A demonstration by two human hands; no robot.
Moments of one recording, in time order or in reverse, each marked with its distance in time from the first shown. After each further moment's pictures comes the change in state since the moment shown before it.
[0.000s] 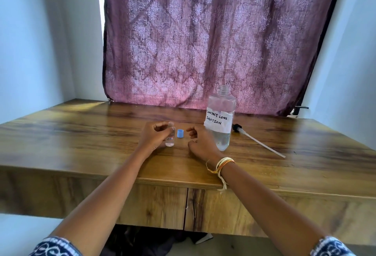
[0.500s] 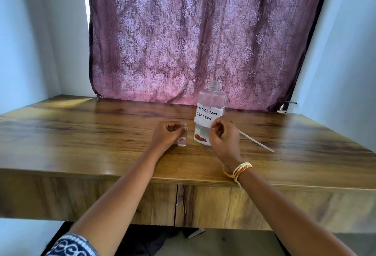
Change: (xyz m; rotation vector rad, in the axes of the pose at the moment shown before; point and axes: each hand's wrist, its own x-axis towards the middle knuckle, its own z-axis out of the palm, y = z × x) left_hand -0.008 0.004 0.056 -0.144 -0.132 -0.051; right_hand -0.038 0.026 -0.063 0.121 0.448 -0.128
